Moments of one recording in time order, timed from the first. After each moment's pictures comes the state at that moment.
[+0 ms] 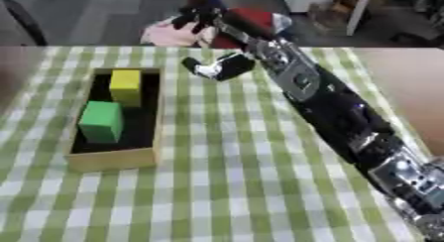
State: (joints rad) left arm -0.27 0.25 0.05 -1.91 0.31 -0.15 -0.29; right arm -0.86 -0.56 0.26 -1.31 0.13 -0.46 0.25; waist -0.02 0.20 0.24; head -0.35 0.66
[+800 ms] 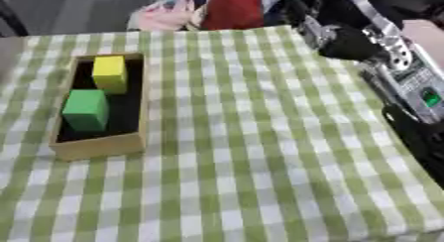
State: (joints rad) left arm -0.21 0.25 0.12 -1.85 0.19 -0.15 -0.25; right arm -0.49 -0.64 0.15 -1.81 -0.25 -0.23 0.18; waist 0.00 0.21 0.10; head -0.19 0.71
